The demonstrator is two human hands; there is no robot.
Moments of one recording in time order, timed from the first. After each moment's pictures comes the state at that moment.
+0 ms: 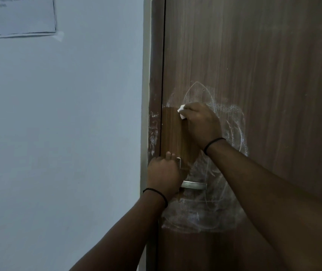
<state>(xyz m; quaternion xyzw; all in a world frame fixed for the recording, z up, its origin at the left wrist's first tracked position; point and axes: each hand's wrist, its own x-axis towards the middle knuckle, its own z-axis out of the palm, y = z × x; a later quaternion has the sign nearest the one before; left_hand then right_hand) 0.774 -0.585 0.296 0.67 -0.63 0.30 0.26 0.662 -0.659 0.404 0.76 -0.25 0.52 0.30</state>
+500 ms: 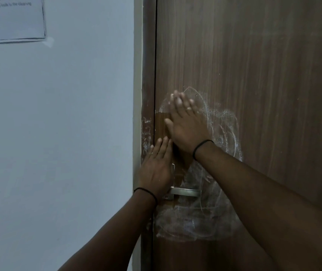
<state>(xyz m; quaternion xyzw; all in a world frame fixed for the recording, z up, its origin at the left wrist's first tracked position) 0.792 -0.613 0.298 0.59 -0.67 0.29 0.34 0.680 -0.673 0.410 0.78 -0.37 0.38 0.34</state>
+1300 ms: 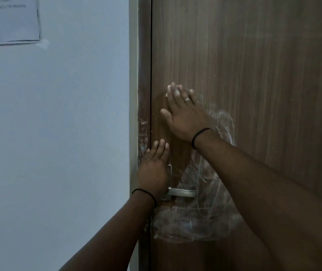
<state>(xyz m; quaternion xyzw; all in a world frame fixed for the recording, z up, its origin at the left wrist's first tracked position) 0.788 -0.610 0.303 0.63 -0.66 0.27 0.31 0.671 -0.665 0.442 0.78 -0.39 0.35 0.33</state>
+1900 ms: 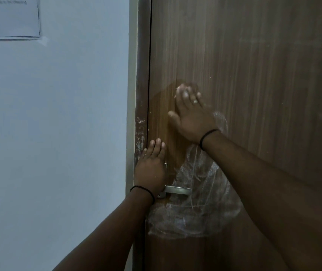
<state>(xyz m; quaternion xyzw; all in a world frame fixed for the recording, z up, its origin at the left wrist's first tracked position) 0.780 -0.610 0.303 0.65 -0.64 0.26 0.31 0.641 -0.665 0.438 0.79 -0.40 0.34 0.31</state>
